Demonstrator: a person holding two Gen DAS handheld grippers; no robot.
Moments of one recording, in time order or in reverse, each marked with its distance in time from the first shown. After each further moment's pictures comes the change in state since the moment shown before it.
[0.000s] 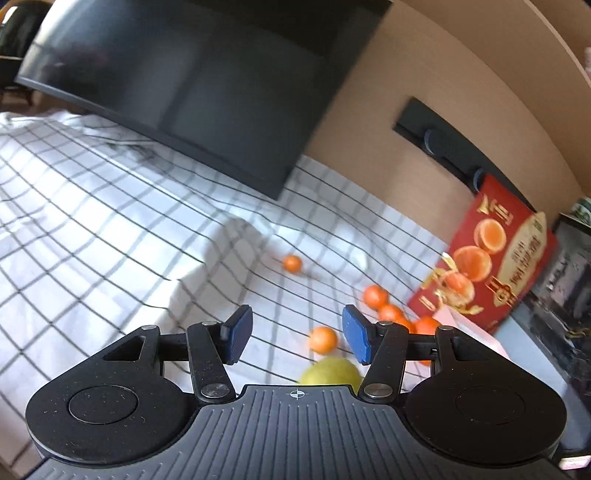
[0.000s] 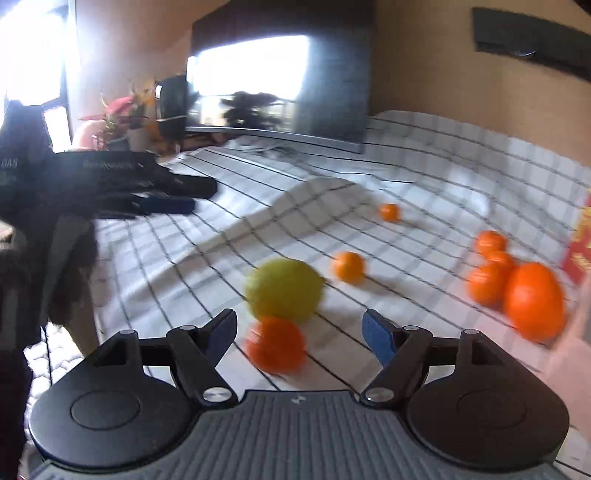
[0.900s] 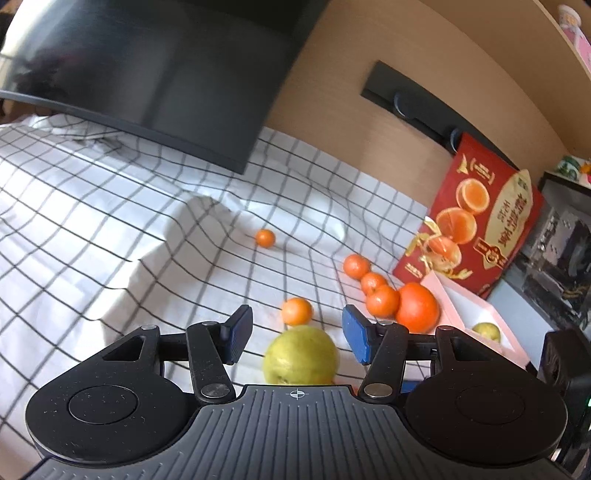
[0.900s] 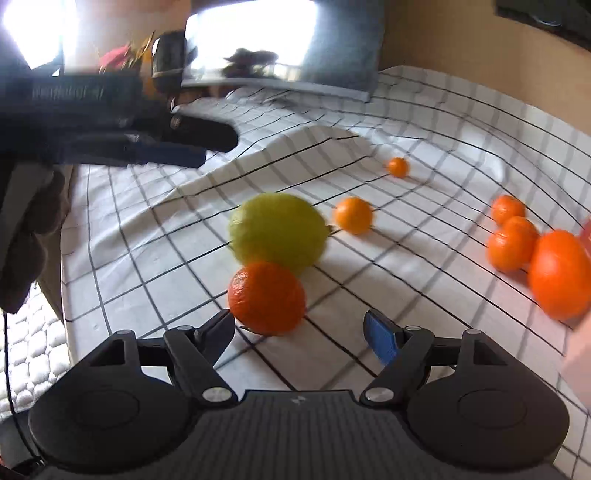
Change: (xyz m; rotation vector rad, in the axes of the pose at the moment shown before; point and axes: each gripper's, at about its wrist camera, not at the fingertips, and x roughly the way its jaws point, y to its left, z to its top) left arm 0.013 -0.031 -0.027 0.089 0.053 -0.033; right arm 0.030 -0.007 -0.027 -0.033 0.101 -0.043
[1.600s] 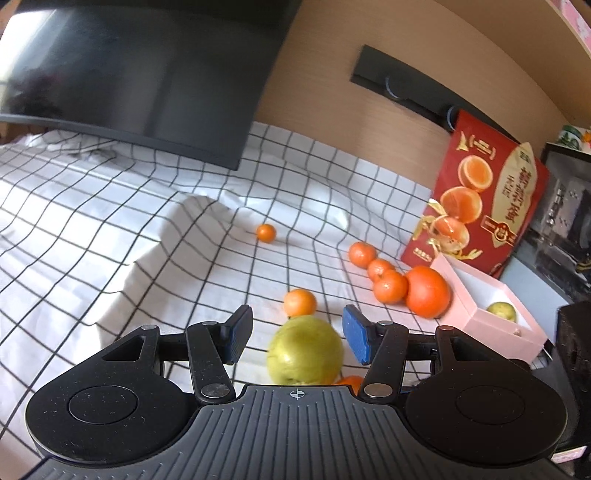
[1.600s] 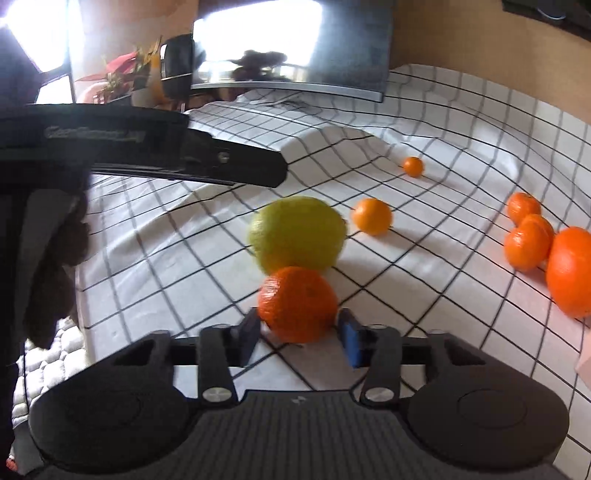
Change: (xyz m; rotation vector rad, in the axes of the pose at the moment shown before) left arm 0.005 -0.011 -0.006 0.072 0.003 0.052; right arm 0.006 0.013 0.003 -0.014 0.015 0.051
